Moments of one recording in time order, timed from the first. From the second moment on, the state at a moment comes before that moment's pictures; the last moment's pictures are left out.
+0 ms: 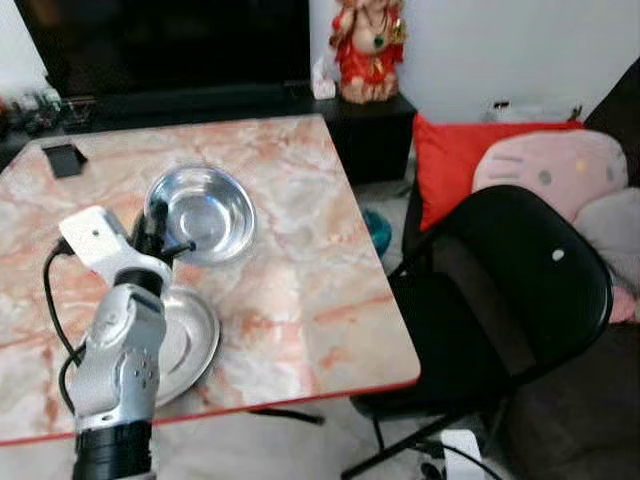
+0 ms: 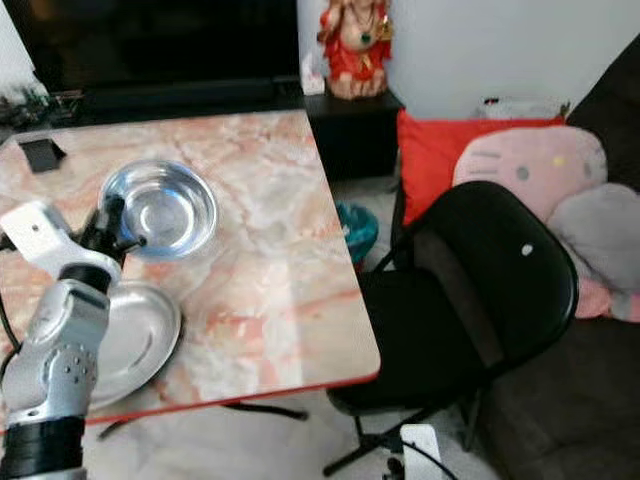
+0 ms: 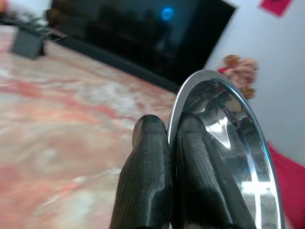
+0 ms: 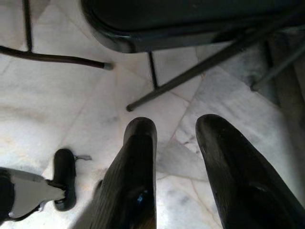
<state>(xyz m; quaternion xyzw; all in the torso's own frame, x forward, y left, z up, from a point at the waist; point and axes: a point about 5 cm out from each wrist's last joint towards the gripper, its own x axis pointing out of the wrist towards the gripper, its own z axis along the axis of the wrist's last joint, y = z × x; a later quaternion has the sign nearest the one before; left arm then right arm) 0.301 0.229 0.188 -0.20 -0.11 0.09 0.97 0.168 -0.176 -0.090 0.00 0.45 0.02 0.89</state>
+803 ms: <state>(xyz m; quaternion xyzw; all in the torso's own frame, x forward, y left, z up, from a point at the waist) 0.265 0.283 0.173 -0.20 0.06 0.12 0.97 0.164 -0.173 -0.092 0.00 0.45 0.02 0.89</state>
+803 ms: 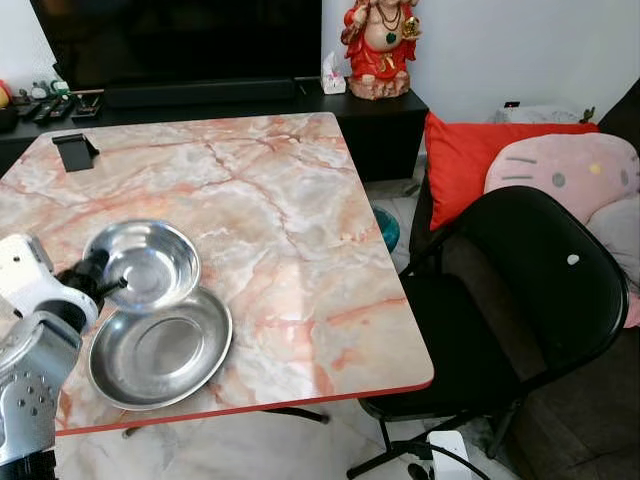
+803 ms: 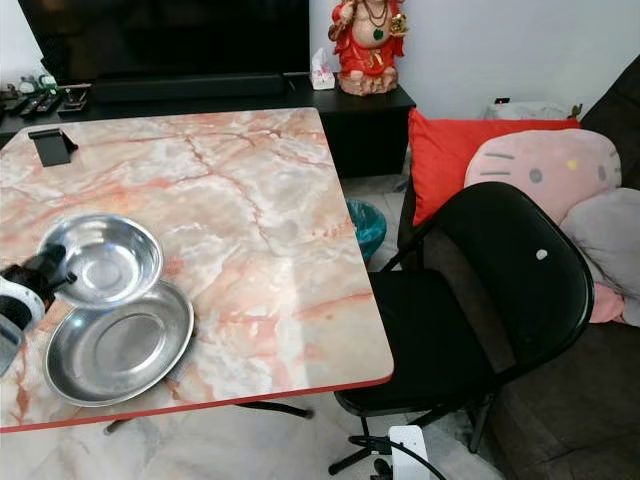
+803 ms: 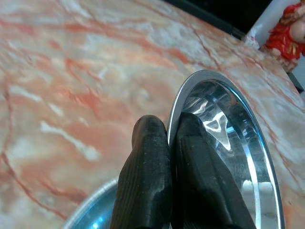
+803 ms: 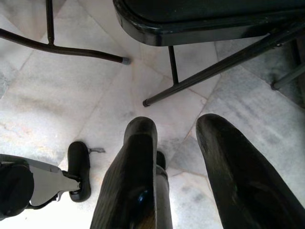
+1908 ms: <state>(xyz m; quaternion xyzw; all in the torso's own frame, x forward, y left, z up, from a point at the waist) 0.233 0.283 0.146 -0.23 0.14 0.03 0.96 0.166 -0.174 -0.091 0.00 0.45 0.03 0.89</state>
